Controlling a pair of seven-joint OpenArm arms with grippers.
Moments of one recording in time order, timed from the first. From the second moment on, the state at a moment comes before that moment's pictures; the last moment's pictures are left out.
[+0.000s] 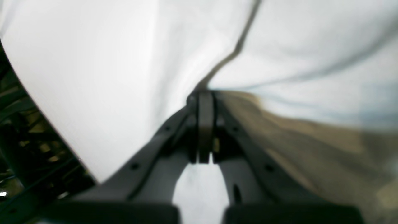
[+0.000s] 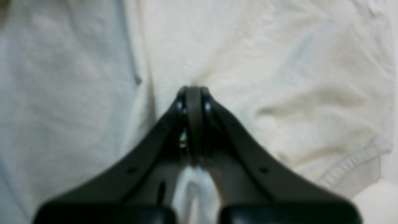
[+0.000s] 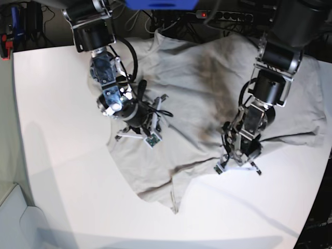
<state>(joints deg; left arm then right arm) -28.8 -12.7 22.0 52.4 18.8 -19.8 42.1 7.0 -1.2 -11.4 70.1 -14.4 26.5 -25.2</state>
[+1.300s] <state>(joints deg) -28.8 -11.4 27.2 61.5 18.9 -23.7 39.2 7.0 0.2 -11.5 70.2 -13.5 26.5 -24.7</state>
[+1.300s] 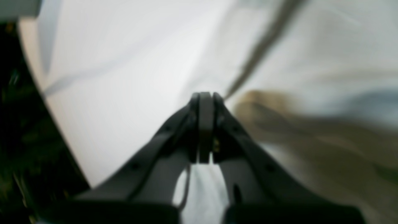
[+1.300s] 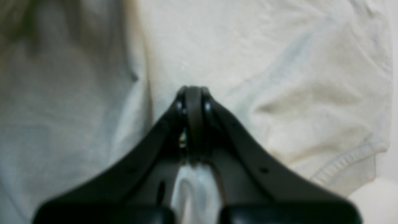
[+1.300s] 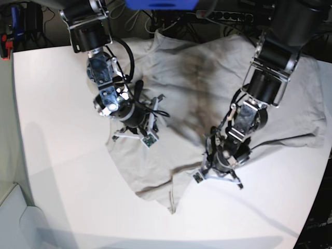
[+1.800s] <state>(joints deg) -32.9 -5.3 29.6 47.2 19.2 -25.2 34.7 6.7 0.2 -11.4 70.2 -13.5 26.5 -24.5</state>
